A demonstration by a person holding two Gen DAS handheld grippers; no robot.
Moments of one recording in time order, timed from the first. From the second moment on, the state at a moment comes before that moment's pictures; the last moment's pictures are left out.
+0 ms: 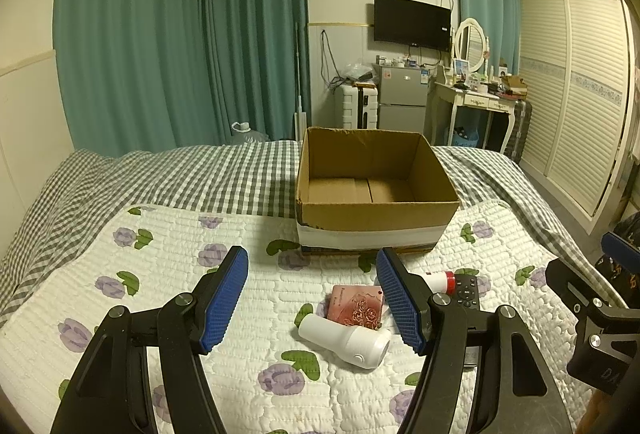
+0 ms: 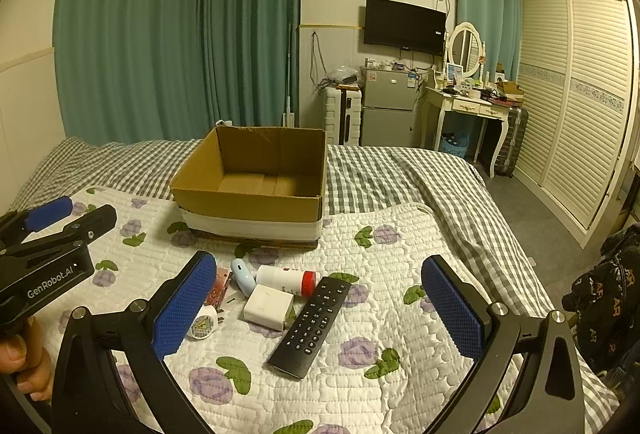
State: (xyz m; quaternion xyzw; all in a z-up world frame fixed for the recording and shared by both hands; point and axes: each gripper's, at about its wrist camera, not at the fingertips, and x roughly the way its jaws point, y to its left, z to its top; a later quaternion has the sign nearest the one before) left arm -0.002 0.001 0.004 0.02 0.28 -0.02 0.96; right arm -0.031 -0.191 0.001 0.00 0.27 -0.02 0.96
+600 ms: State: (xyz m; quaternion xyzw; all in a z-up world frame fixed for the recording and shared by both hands) left arm -0.003 0.001 0.006 0.01 0.28 -0.03 0.96; right arm -0.039 -0.199 0.005 0.00 0.25 -0.02 0.97
